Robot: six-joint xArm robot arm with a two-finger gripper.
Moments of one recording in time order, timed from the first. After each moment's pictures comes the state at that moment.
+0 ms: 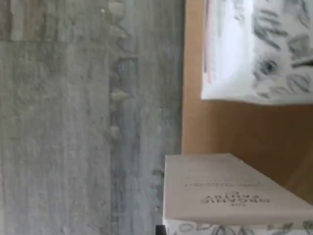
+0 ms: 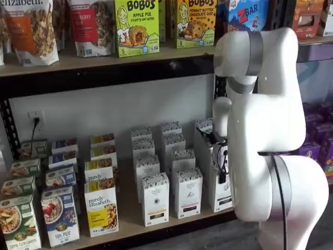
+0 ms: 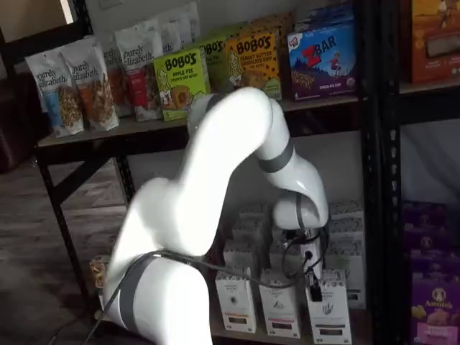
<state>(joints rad) -0.27 0.91 -1.34 -0.19 0.43 -1.67</state>
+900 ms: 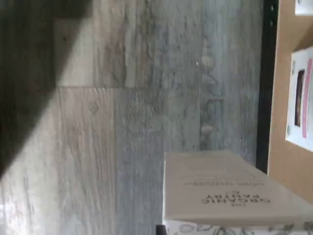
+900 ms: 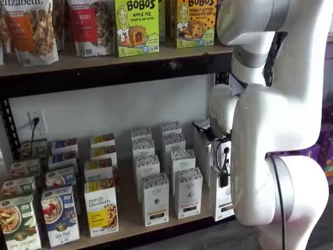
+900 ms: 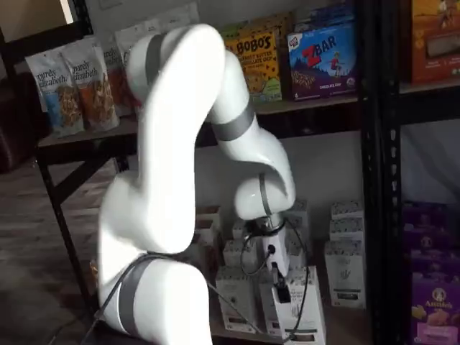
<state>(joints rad) -0.19 0.35 -0.72 -0.33 0.39 -1.44</state>
